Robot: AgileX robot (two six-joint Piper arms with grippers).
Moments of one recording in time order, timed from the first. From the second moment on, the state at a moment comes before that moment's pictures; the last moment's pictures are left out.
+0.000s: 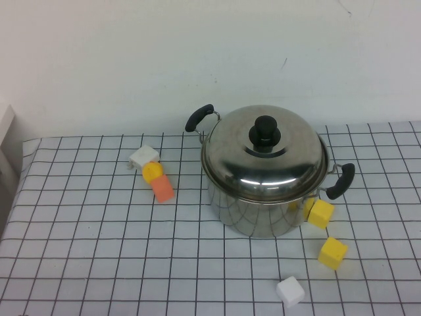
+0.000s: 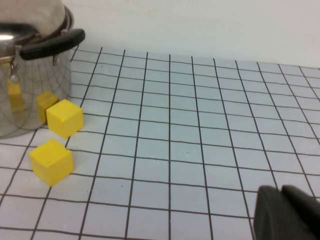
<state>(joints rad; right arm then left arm) -0.03 -0.01 0.02 -0.06 0.42 -0.08 -0.21 -0.01 0.02 -0.13 0.32 -0.21</state>
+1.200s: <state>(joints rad) -0.03 -0.01 0.02 -0.06 0.42 -0.08 -0.09 -0.01 0.02 -0.17 0.35 -0.13</state>
